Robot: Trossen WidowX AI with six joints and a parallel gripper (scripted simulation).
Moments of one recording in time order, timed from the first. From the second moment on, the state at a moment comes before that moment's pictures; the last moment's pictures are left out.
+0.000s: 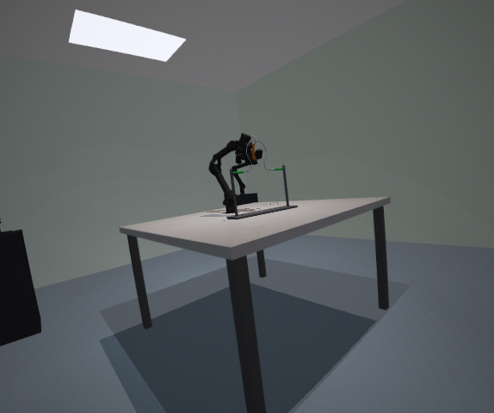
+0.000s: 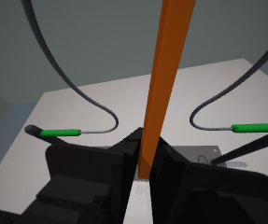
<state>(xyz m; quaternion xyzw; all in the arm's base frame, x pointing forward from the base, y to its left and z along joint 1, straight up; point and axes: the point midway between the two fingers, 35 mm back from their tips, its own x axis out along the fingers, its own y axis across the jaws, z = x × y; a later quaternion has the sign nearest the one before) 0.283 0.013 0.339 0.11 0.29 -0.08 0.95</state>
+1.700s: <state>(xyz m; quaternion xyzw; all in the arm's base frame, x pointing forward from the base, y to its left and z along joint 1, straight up) 0.279 -0.014 0.342 -0.21 0.28 -0.18 0.92</state>
